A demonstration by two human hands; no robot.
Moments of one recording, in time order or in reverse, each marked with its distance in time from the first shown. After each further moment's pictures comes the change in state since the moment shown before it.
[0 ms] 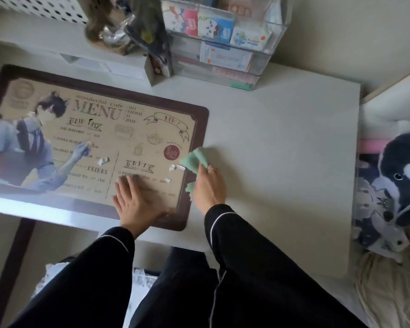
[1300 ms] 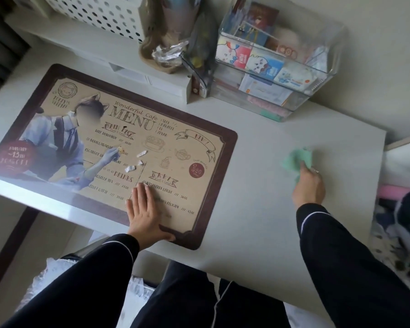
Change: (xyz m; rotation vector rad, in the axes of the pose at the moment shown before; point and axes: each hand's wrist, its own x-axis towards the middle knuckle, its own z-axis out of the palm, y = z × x) left_hand 0.007 -0.023 -0.024 0.134 -0.247 0.105; right_hand 0.079 0.134 -0.101 -0.242 0.230 0.304
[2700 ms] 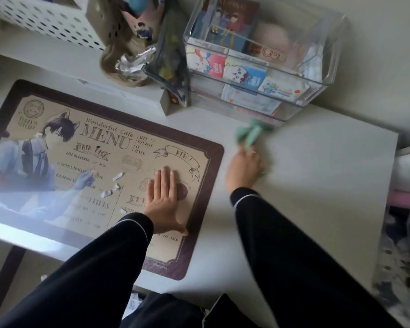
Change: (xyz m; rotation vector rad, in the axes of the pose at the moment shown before) left_hand 0.086 0.098 -0.042 0.320 -0.096 0.153; right_hand 0.040 -0.146 0.042 0.146 0.016 -0.041
